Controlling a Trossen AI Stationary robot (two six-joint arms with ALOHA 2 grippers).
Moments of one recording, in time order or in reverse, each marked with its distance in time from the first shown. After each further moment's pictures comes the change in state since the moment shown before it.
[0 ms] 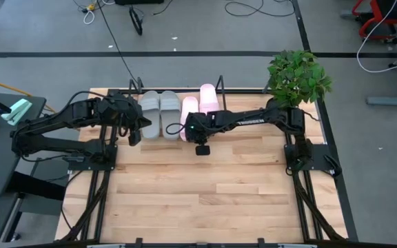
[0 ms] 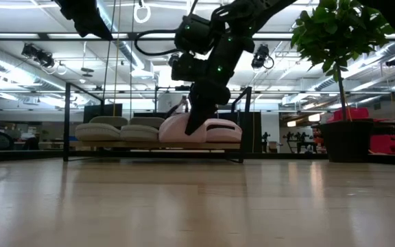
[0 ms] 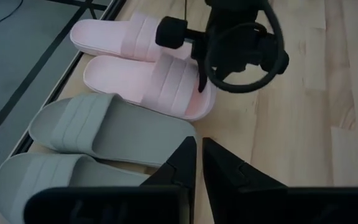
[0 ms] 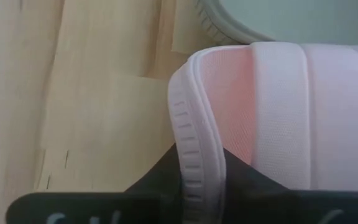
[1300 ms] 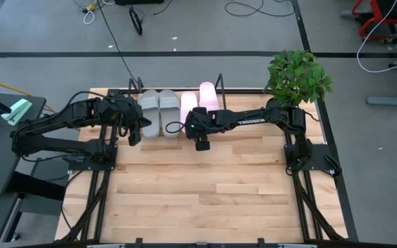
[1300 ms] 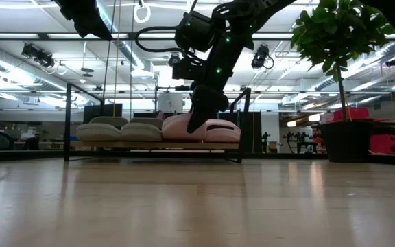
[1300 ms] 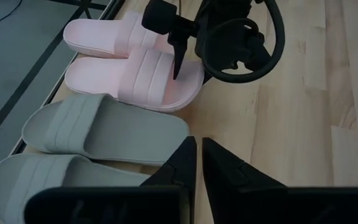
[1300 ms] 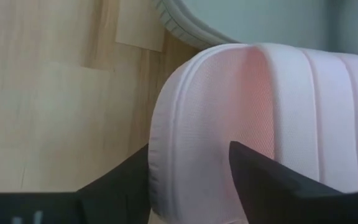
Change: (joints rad) left arm 0.000 0.000 0.000 -0.002 0.000 0.002; right arm -0.002 -0.021 0.000 0.031 0.177 -0.083
